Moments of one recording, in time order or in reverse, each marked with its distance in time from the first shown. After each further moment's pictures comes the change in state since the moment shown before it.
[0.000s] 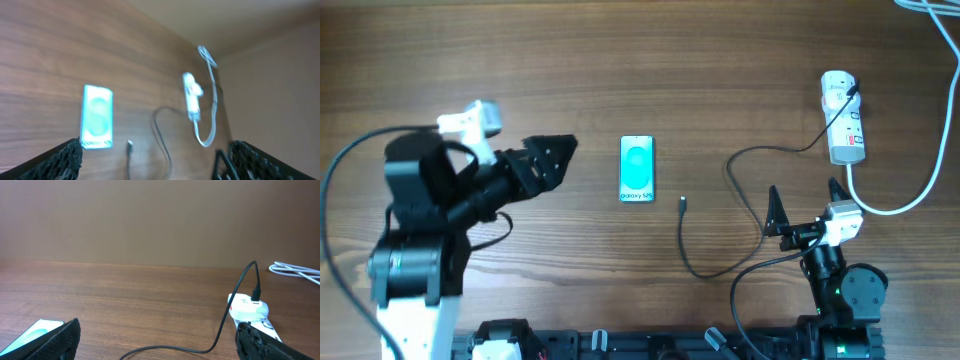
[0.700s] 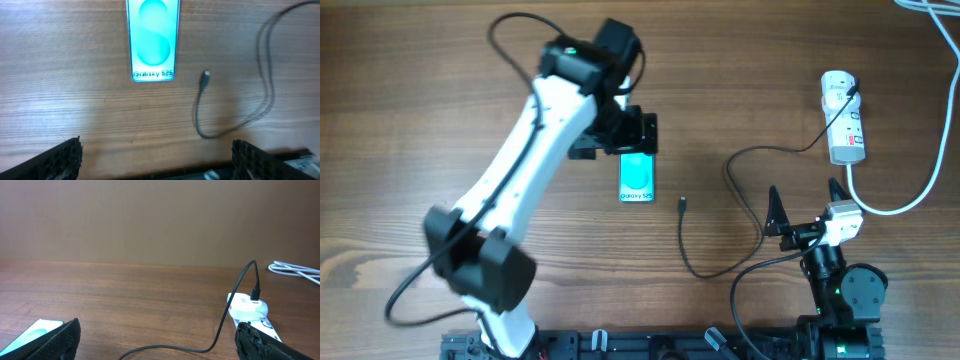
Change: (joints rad) left arm -0.511 0.968 0.837 -0.764 -0.518 0.077; right arm 0.000 0.002 0.000 0.000 0.003 0.000
